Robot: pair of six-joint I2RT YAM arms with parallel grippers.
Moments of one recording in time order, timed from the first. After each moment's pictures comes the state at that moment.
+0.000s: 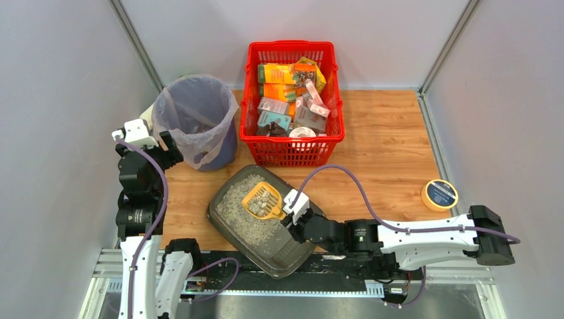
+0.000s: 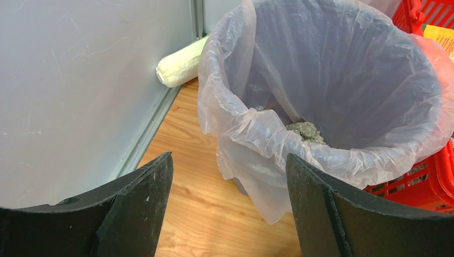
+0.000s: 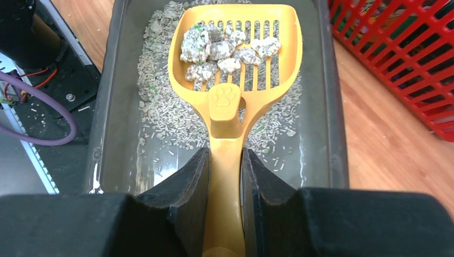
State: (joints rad) left arm 0.07 0.60 0.89 -0.44 -0.20 -0.10; right arm 1.52 1.07 0.66 -0.05 0.54 0.28
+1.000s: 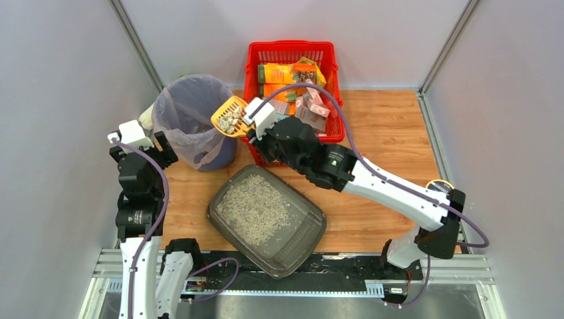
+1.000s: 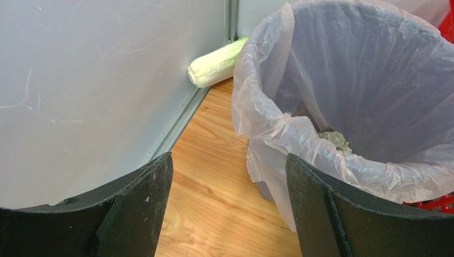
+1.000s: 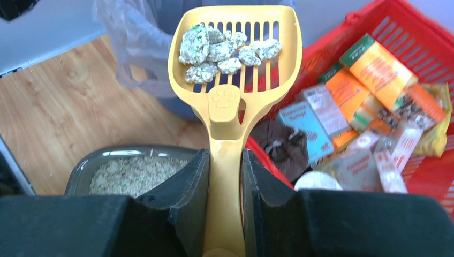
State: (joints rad) left arm 0.07 0.59 0.89 -0.44 -0.32 -0.08; right arm 1.14 1.49 1.59 -0.39 0.33 -0.07
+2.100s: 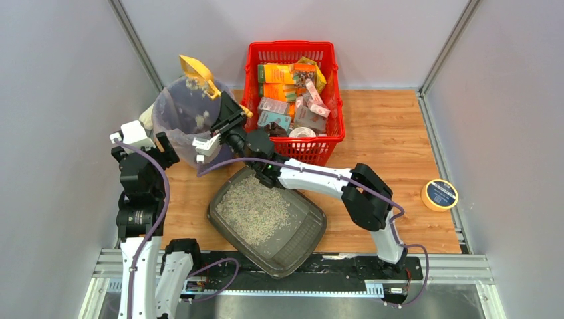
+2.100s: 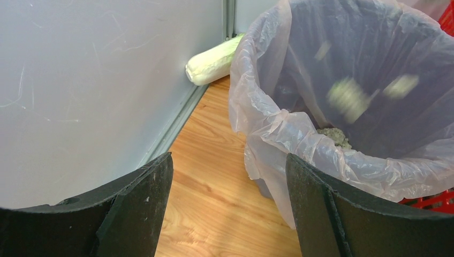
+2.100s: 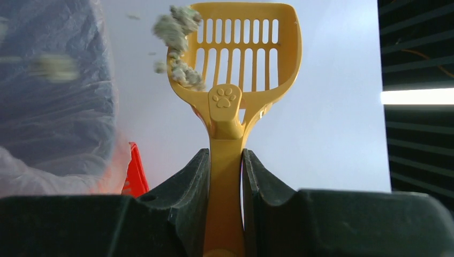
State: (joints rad) left arm 0.06 0.59 0.88 -0.44 -0.32 -0.08; right arm 1.07 2.04 1.65 0.73 0.35 -1.64
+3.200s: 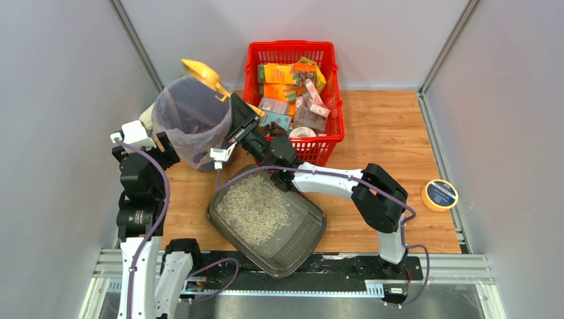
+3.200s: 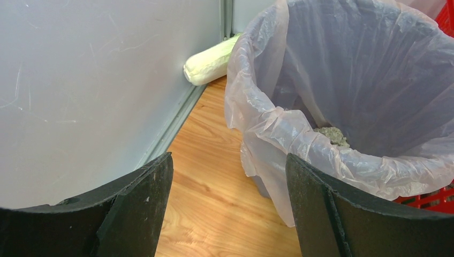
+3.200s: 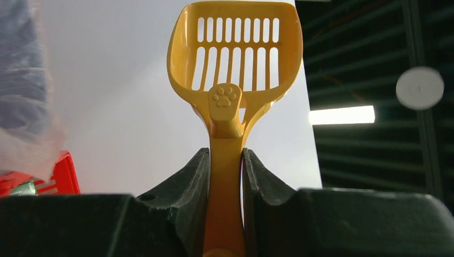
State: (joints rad) left arm 0.05 0.59 0.88 -0.44 -0.32 -0.07; right arm 1.03 1.93 1.37 1.00 0.11 -1.89
